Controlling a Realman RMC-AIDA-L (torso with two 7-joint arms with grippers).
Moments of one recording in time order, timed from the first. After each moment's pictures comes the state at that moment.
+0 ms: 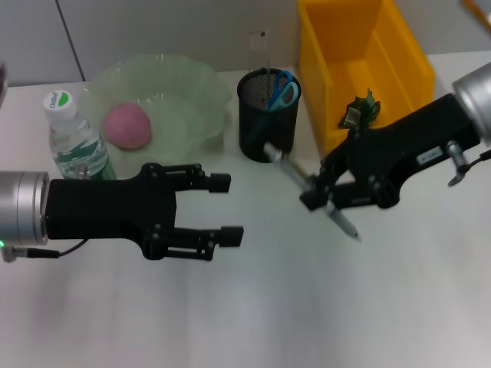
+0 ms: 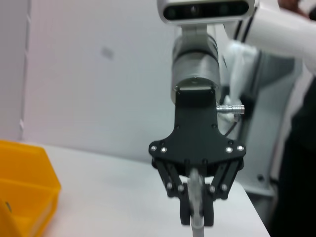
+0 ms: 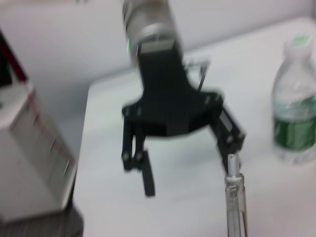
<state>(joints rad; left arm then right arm) -0.58 -2.07 0.94 0.71 1.81 1.75 -1.38 0.74 2.03 -0.81 -1.04 -2.19 -1.93 1.77</state>
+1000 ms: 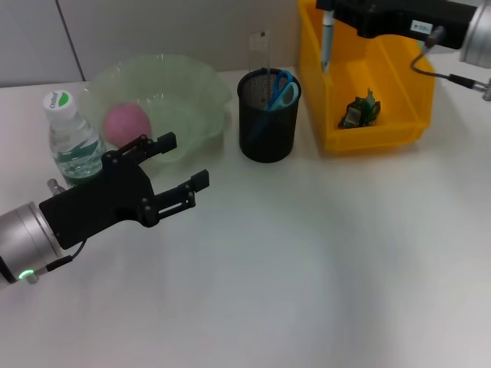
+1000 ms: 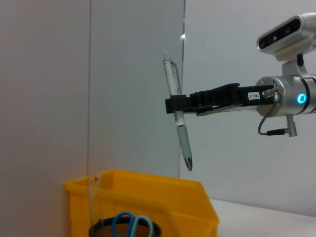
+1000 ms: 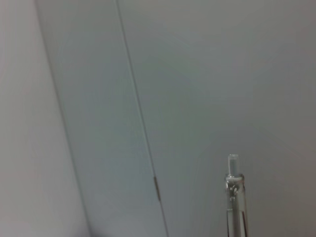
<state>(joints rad) -0.52 -2.07 0.94 0.30 1.45 1.46 -0.84 0.65 2.07 -0.68 -0.82 -1.75 -1.29 1.61</state>
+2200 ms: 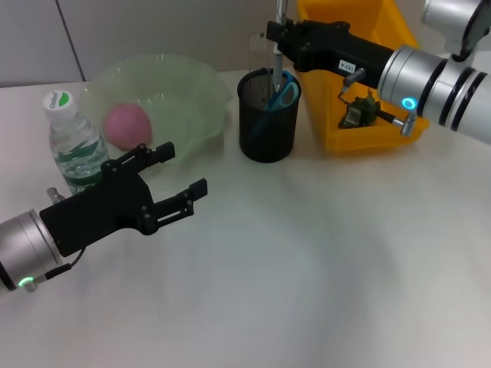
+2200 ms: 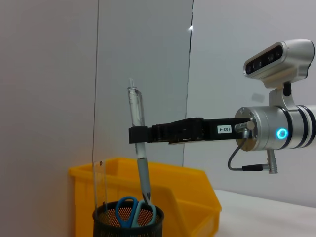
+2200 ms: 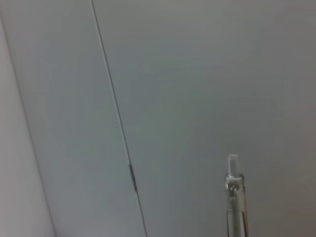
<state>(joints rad) -0.51 -2.07 0.95 0.28 1.44 1.43 -0.83 0.78 2.09 -0.69 -0.33 -1.49 -1.06 1.14</state>
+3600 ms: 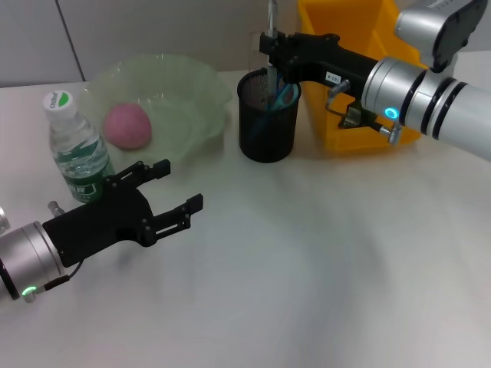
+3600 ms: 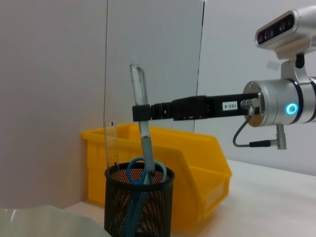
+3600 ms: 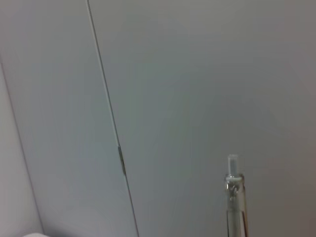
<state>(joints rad) -0.50 -2.07 0.99 0.27 1.44 1.35 -0.82 0.82 2.09 -0.69 -0.24 -1.45 -0.99 1.03</state>
